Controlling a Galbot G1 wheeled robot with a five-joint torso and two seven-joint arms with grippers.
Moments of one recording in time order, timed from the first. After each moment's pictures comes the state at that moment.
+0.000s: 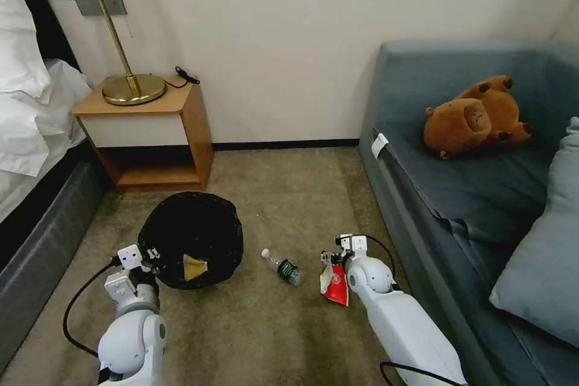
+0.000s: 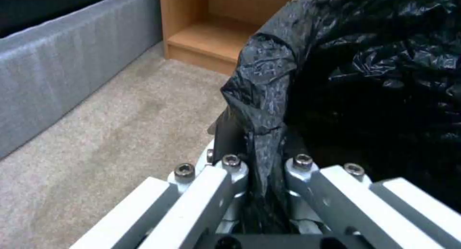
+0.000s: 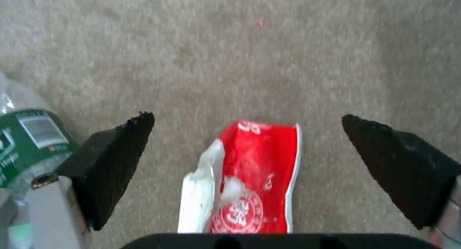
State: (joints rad) left arm 1.36 -1.61 -0.79 -1.93 -0.18 0.33 -0.15; right arm -0.89 1.36 0.14 1.25 0.49 -0.59 0.25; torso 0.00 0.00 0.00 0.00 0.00
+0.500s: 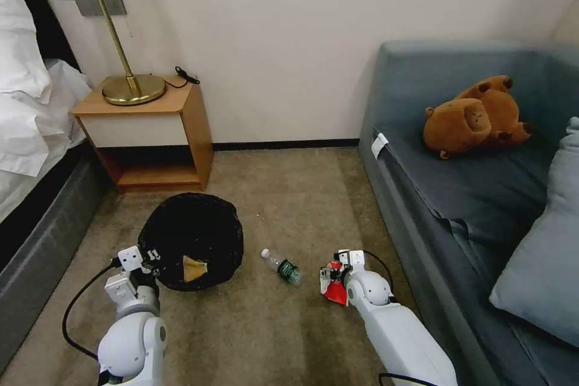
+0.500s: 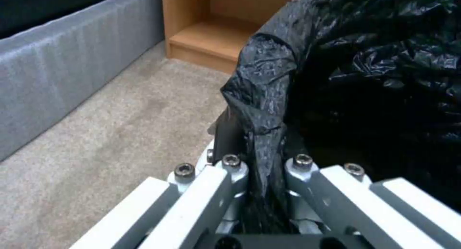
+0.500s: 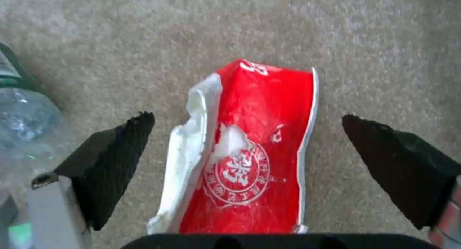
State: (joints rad) left arm 1.38 -1.61 -0.79 -1.94 -0.18 0.33 -0.15; right arm -0.91 1.39 0.17 1.15 0.39 -0.55 0.18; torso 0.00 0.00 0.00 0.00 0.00
